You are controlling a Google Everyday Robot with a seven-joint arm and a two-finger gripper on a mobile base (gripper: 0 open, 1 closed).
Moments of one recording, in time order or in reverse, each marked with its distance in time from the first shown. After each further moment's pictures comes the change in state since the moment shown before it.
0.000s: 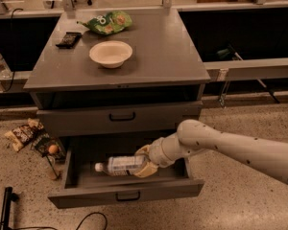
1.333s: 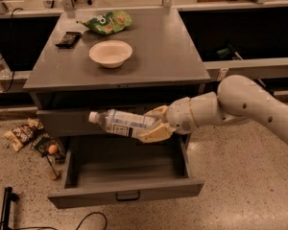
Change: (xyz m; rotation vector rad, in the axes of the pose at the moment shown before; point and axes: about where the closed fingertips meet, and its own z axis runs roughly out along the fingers) arm -0.144 -0.003 -0.182 0.041 -0.263 0.188
